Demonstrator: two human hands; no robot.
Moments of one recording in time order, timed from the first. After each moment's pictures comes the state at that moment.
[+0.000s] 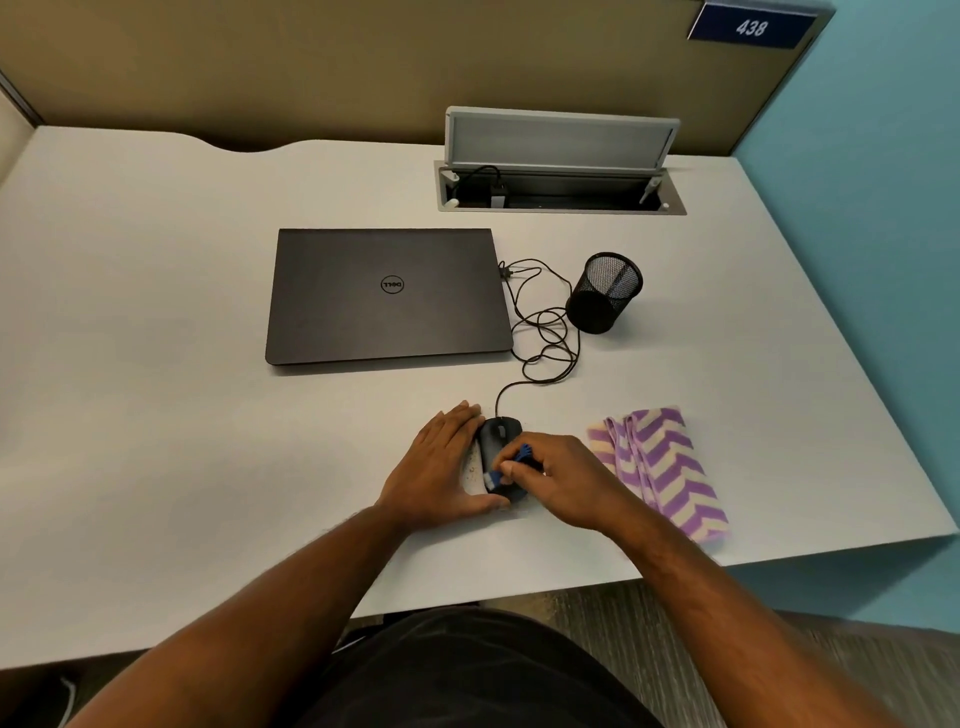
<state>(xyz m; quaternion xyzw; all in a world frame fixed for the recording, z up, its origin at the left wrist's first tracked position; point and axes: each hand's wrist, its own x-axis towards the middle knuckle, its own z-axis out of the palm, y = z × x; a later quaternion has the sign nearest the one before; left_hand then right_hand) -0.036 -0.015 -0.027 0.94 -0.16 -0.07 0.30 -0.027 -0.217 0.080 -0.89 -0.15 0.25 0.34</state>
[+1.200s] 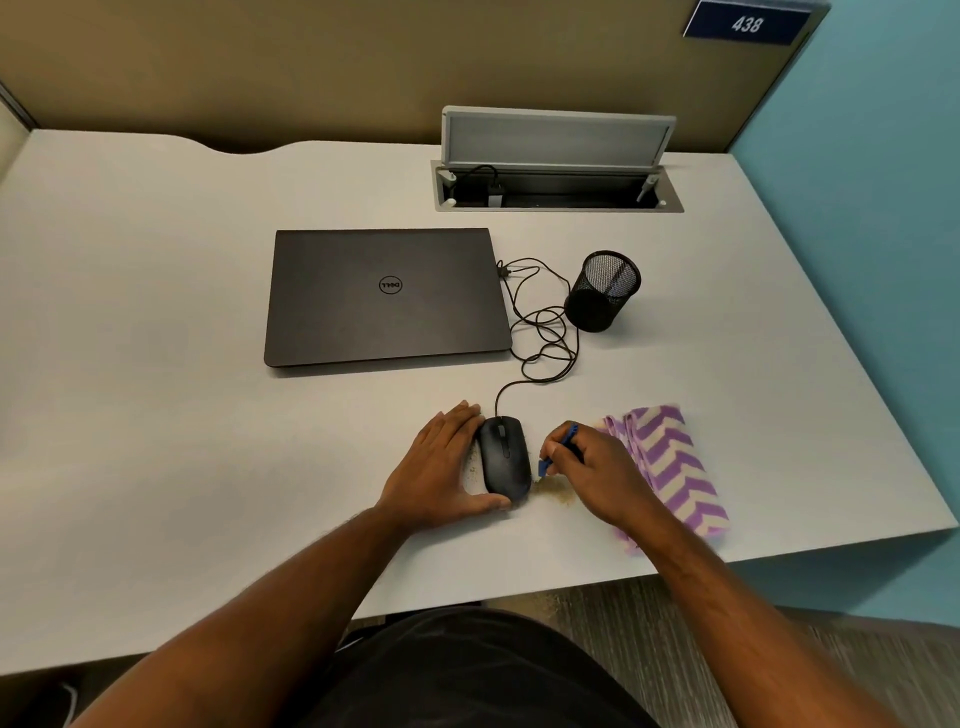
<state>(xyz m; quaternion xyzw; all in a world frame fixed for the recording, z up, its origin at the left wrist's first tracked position) -0.035 -0.015 -0.024 0.94 -0.16 -0.08 0.30 -0.024 -0.249 0.063 -0.91 -0.03 0.19 0.36</state>
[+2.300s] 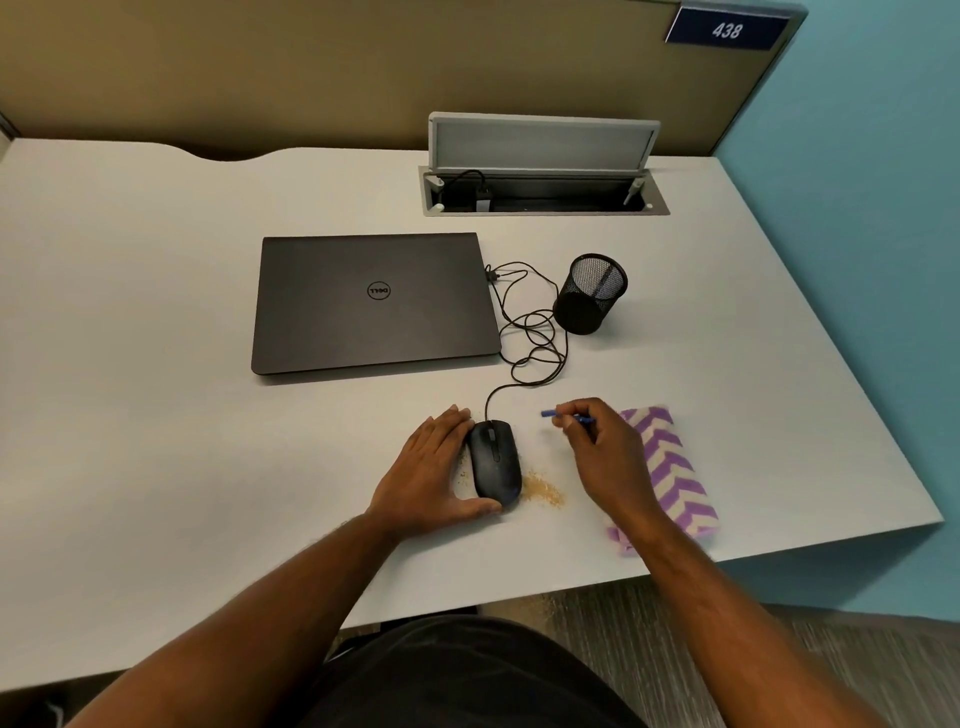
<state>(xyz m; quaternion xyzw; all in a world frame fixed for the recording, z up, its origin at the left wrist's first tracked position) -0.036 -0.015 -0.022 0.94 -0.16 -0.08 0.29 -0.016 -0.251 0.067 -0.91 0.08 0.03 0.41</state>
